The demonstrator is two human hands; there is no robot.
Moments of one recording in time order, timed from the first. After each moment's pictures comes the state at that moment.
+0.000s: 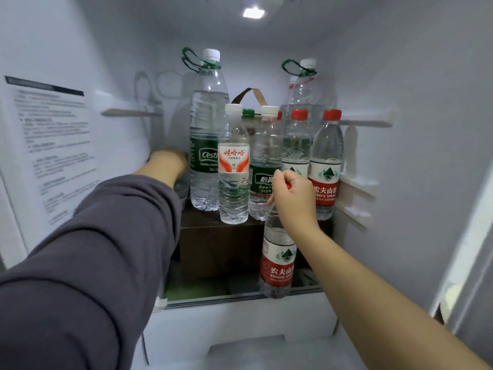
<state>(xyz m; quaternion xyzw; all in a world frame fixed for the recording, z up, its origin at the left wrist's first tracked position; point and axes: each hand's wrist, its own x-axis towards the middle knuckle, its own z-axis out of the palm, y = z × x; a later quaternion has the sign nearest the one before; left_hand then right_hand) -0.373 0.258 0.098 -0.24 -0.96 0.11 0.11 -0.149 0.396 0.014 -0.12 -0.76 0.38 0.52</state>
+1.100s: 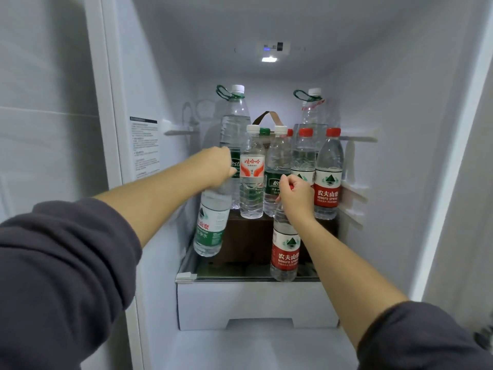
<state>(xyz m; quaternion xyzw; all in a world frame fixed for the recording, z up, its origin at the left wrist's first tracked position) -0.192 0.194 0.125 -0.34 -0.92 -0.04 0.20 -0.135 0.378 0.026 -0.15 -0.77 0.41 0.46</state>
